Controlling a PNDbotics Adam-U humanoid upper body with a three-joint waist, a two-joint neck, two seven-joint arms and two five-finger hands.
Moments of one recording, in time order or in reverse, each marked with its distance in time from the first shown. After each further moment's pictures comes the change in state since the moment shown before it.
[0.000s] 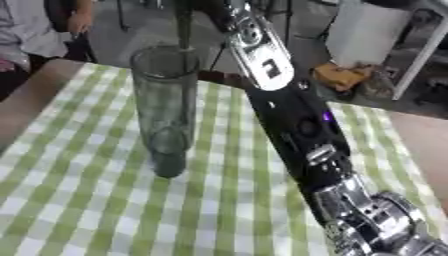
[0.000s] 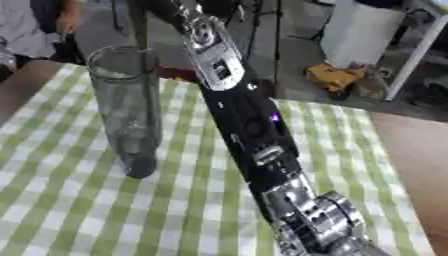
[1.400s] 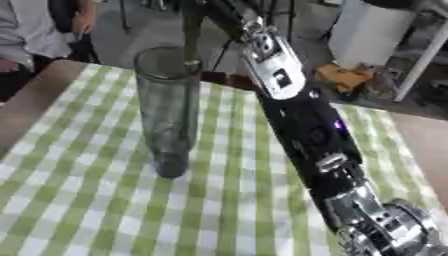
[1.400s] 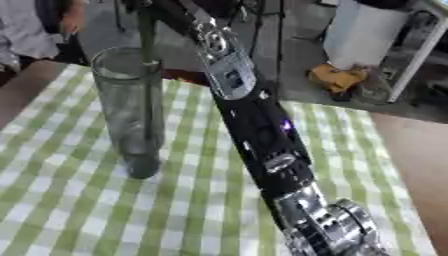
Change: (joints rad) left arm -0.004 -0.003 0.000 0.000 -0.004 0.002 0.001; right arm 0.043 -0.003 0.005 -0.016 0.017 -0.066 -0.019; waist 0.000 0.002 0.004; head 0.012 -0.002
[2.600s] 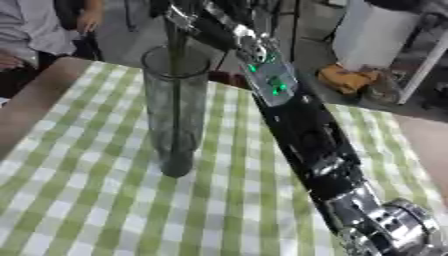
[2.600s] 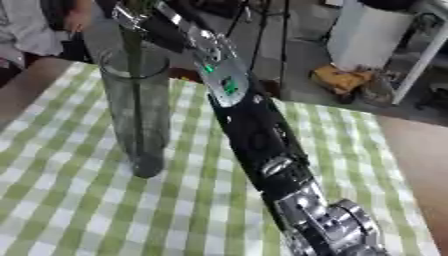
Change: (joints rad) left arm -0.001 -0.005 0.001 0.000 -0.003 0.003 0.002; right arm 0.002 -0.019 0.025 0.053 0.232 -0.180 0.081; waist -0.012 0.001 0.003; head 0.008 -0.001
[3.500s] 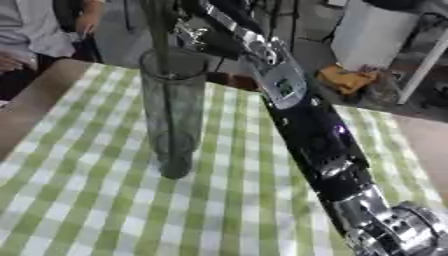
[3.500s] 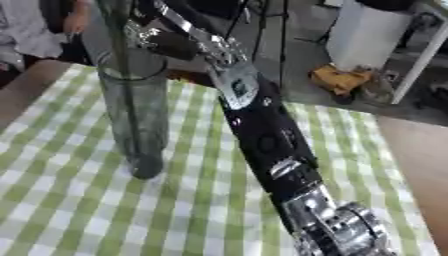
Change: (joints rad) left arm 0.000 0.000 0.001 0.000 0.000 0.003 -0.001; right arm 0.011 -0.015 -0.013 0.000 -0.022 0.013 -0.007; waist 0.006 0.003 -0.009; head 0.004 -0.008
